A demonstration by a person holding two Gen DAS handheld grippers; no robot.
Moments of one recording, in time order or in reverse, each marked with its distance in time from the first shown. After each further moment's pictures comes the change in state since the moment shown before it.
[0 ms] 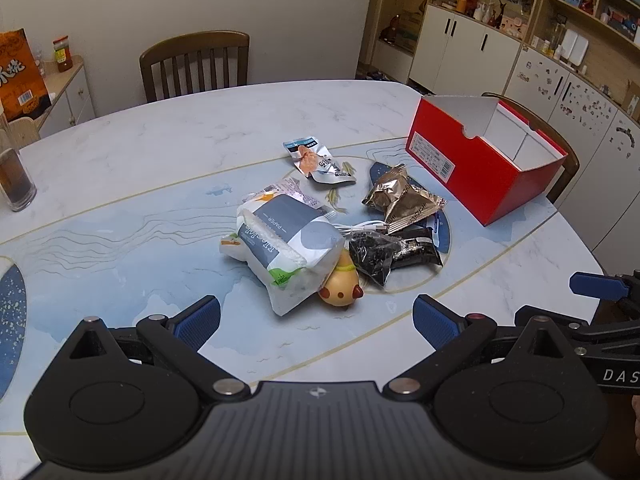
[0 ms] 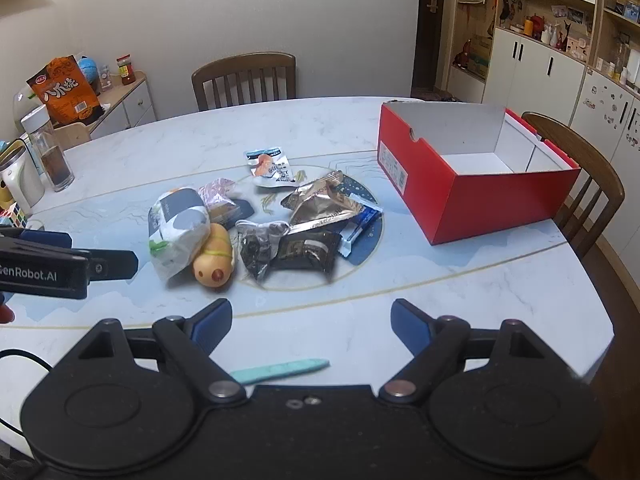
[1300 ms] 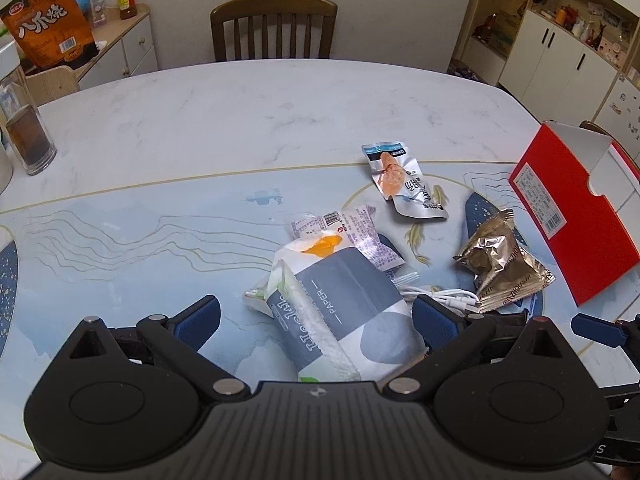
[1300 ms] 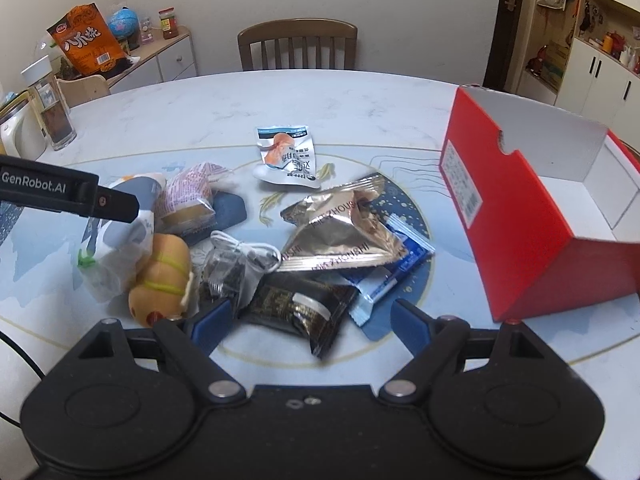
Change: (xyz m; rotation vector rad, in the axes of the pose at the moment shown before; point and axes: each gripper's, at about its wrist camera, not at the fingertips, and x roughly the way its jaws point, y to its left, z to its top) left arm 0.103 0.024 0.055 -0.230 0.074 0.191; right arm 0.132 -0.028 0.049 -0.114 0.062 0.103
